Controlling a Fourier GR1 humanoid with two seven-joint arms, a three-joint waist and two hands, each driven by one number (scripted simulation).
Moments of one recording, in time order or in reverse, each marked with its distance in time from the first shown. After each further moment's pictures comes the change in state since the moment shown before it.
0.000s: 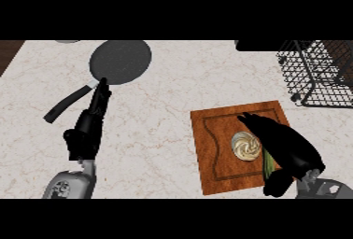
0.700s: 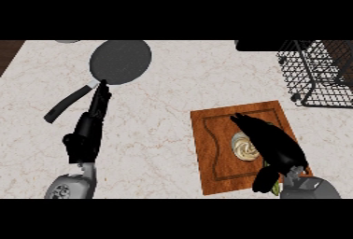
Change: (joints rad) left arm 0.024 -0.024 0.010 -0.022 -0.027 -0.019 -0.006; right arm 0.001 0.086 -0.008 0.095 0.084 -0.050 -0.066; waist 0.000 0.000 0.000
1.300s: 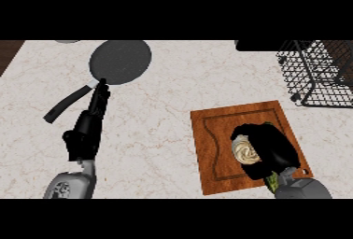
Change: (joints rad) left arm -0.017 -0.005 0.023 0.022 -0.003 -0.011 -0.006; right arm 0.020 0.021 -0.001 0.097 0.099 -0.210 -0.121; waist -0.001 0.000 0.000
